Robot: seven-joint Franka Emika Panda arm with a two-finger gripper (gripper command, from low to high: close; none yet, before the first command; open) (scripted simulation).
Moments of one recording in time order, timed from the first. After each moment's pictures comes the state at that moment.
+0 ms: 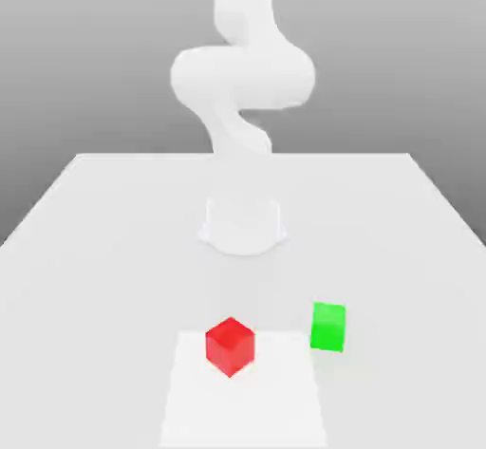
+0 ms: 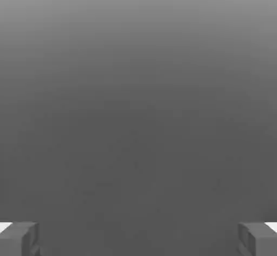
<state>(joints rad) 0.03 -0.73 -0.04 -2.36 0.01 2.35 0.71</state>
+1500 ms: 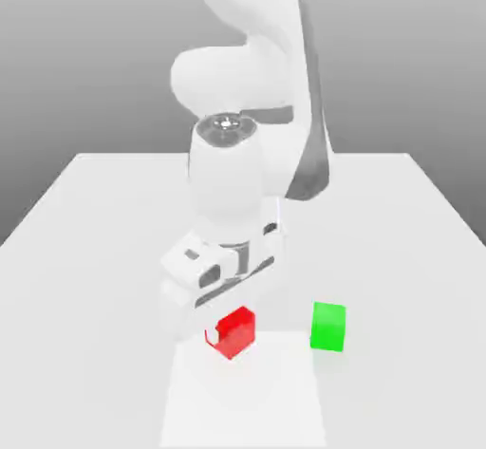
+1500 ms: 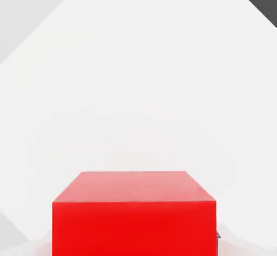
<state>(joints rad) 0.13 0.01 -0.19 -2.84 0.00 2.85 -0.05</state>
